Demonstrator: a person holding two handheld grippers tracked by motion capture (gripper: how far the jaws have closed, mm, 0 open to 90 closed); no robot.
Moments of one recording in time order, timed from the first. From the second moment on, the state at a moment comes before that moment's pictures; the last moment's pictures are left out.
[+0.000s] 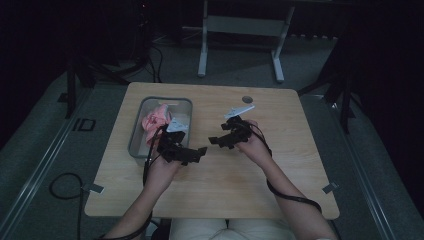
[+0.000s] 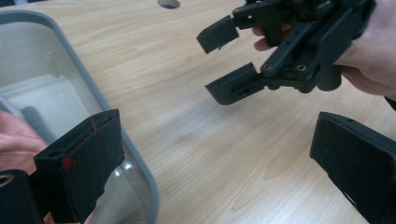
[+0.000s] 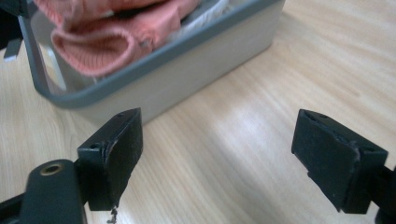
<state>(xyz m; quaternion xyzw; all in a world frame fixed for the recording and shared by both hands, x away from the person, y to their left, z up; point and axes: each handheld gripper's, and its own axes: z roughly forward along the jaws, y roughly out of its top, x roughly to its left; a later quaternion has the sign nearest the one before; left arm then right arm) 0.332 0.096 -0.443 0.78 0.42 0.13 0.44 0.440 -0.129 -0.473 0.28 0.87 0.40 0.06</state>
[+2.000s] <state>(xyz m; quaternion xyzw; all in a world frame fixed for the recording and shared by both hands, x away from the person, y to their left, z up) 0.293 0.058 -0.557 0.84 0.35 0.10 0.41 0.406 -0.216 -0.563 0.32 0.86 0.39 0.12</state>
